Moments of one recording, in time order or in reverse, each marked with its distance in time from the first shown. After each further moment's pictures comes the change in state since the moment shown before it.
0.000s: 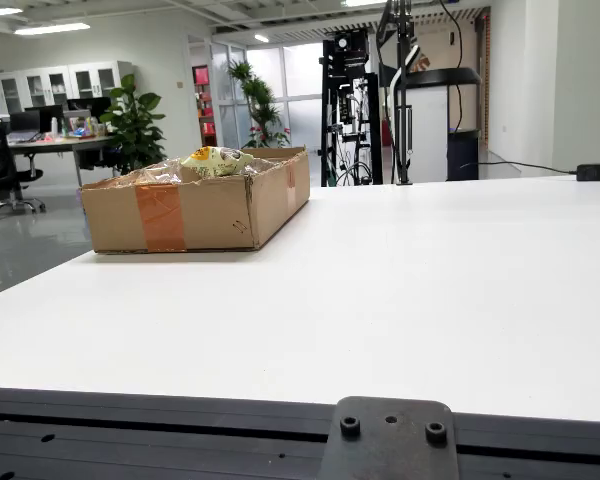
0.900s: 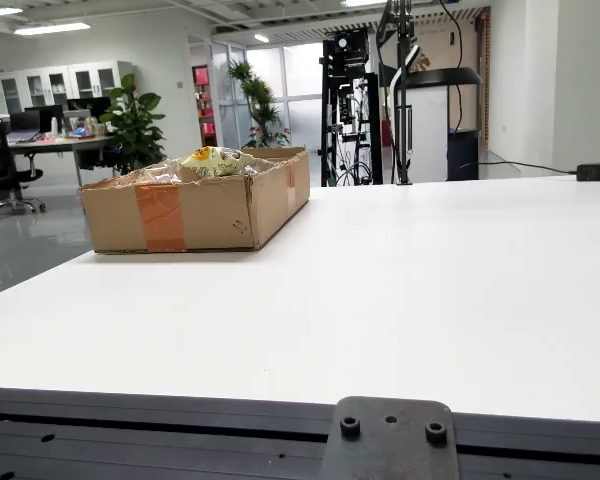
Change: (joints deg) arm -1.0 -6.3 5.2 -5.6 -0.2 7.7
